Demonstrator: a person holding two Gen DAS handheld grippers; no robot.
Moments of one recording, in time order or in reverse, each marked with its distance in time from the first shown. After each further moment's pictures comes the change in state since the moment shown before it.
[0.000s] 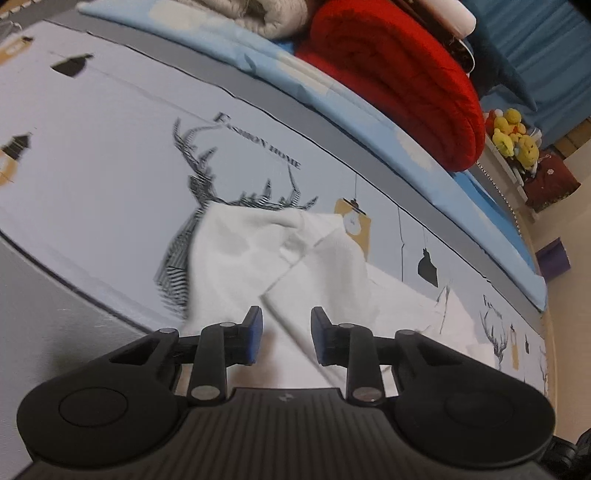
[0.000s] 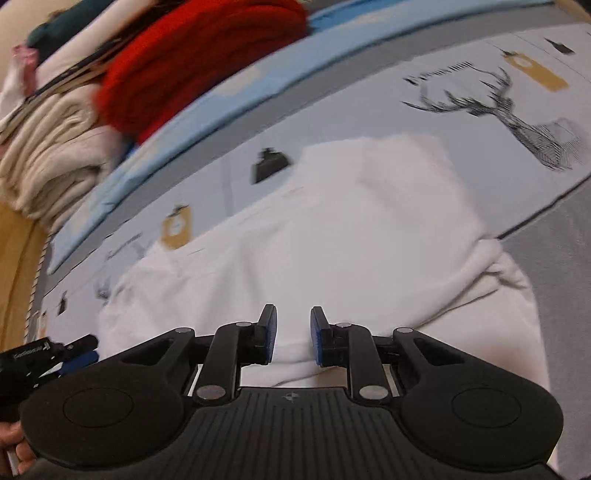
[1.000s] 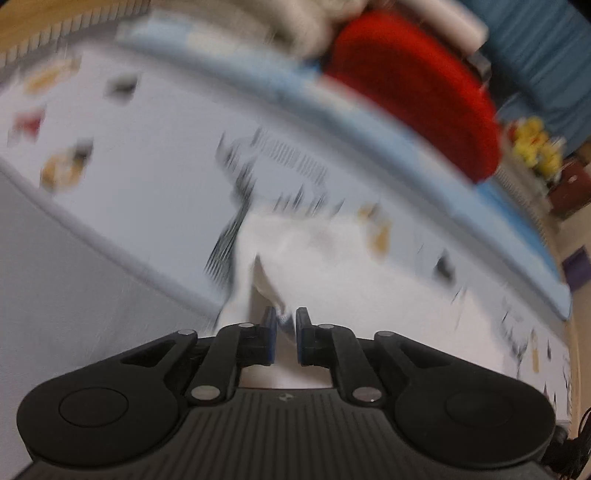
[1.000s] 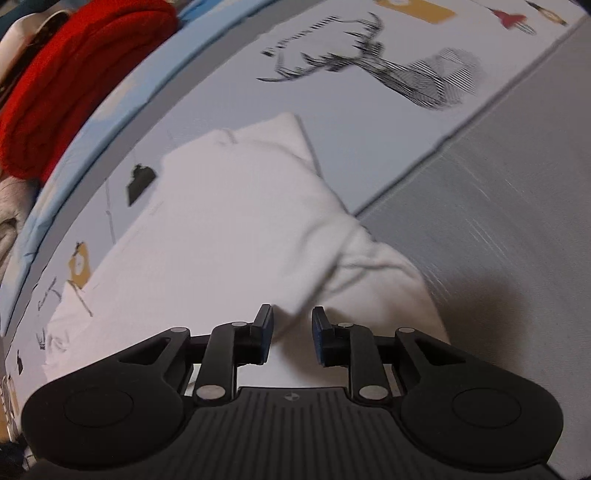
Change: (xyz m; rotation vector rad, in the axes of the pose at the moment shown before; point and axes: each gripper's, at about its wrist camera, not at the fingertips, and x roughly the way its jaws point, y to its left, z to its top) left arm -0.045 0.001 -0.026 -0.041 -0.008 0.127; right arm 0.004 -0.071 0.002 0.249 0.071 -0.192
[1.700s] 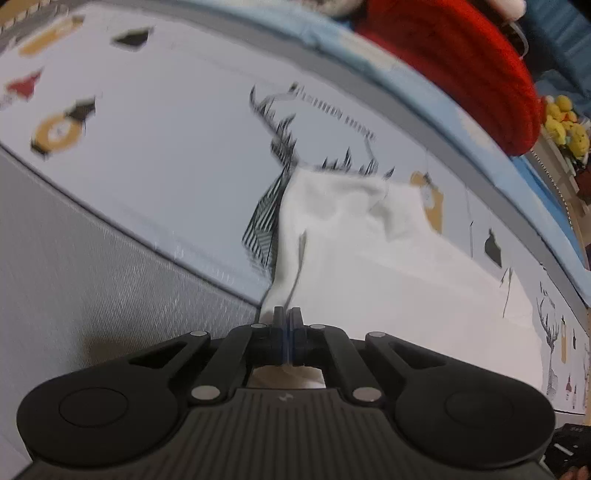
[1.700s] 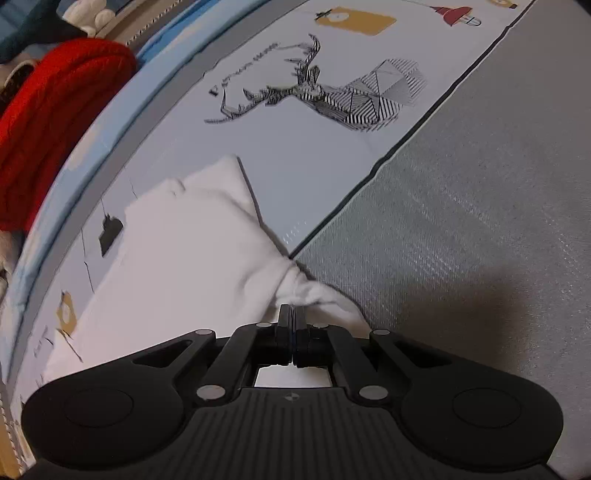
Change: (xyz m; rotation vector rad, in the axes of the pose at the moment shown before) left arm 0.043 0.019 0.012 0.030 0.037 0.056; right arm -0.011 -0.038 0.022 0.117 -0.073 -0.004
